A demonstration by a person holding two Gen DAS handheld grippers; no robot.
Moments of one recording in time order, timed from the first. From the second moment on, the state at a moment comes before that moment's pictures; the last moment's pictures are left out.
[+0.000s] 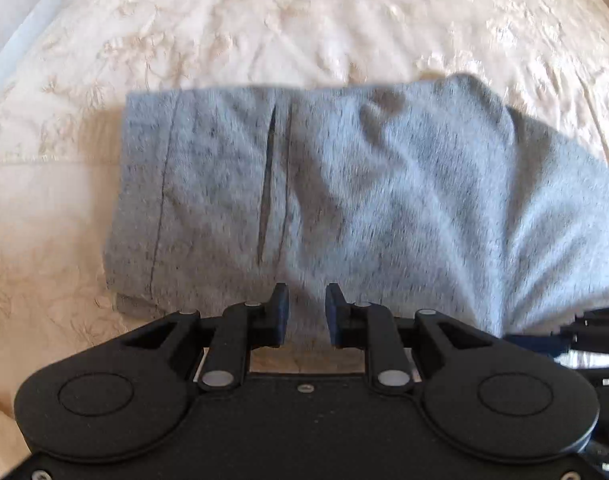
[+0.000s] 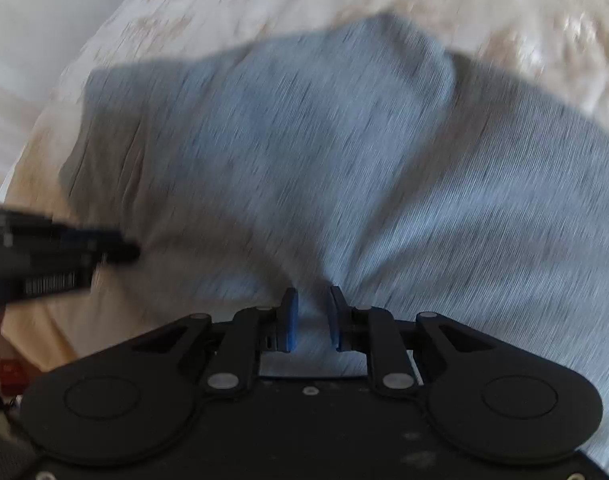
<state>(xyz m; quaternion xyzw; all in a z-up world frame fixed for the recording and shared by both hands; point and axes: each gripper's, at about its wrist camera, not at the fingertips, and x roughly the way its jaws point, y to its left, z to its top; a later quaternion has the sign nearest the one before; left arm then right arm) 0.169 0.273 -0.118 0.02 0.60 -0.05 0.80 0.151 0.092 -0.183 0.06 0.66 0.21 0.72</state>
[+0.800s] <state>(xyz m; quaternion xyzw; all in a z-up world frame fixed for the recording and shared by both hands) 0.147 0.177 -0.113 0.11 0.54 -0.08 0.83 0.045 -0.135 -0.126 0.17 0.52 -0.23 0.81</state>
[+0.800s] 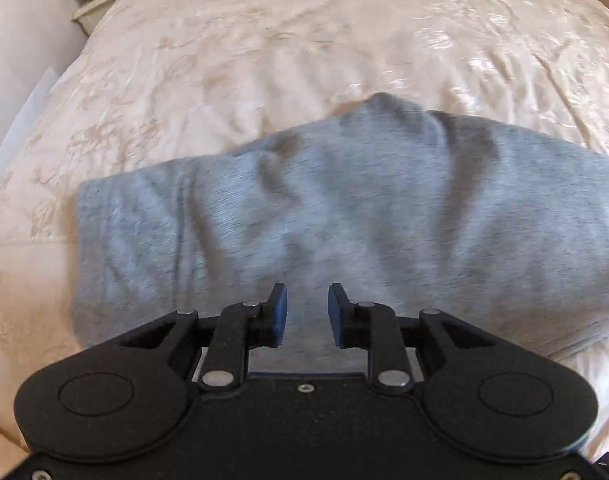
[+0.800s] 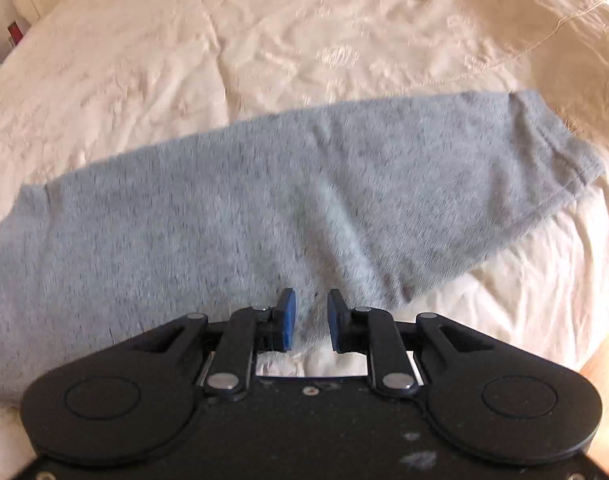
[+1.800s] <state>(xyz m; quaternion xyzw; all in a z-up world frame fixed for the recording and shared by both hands) 0.144 -0.184 -0.124 0.17 0.55 -0.18 0.80 -0.038 -0.459 -0.125 0.28 0.46 -0.23 0.81</state>
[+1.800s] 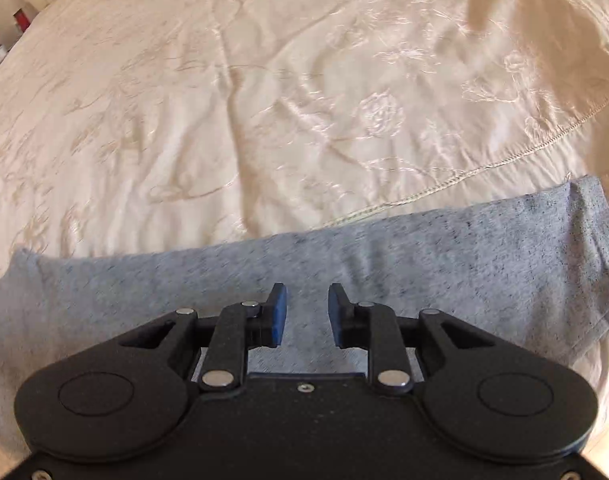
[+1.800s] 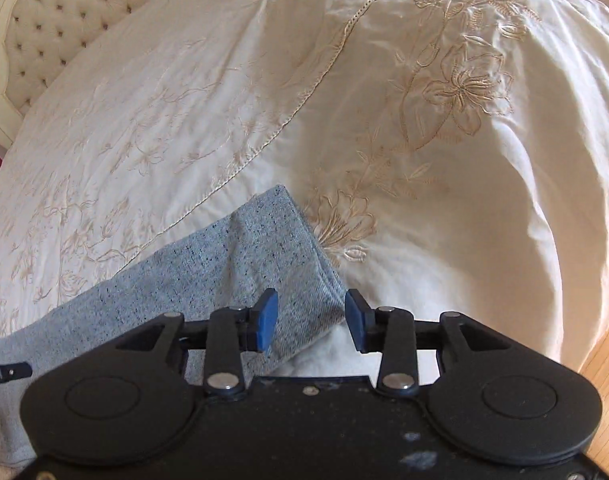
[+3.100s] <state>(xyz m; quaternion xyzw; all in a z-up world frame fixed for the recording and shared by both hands) 0.192 -0.216 -0.149 0.09 0.60 -0.11 0.79 0.011 -0.505 -0.183 0.32 0.52 -0.08 0.79</state>
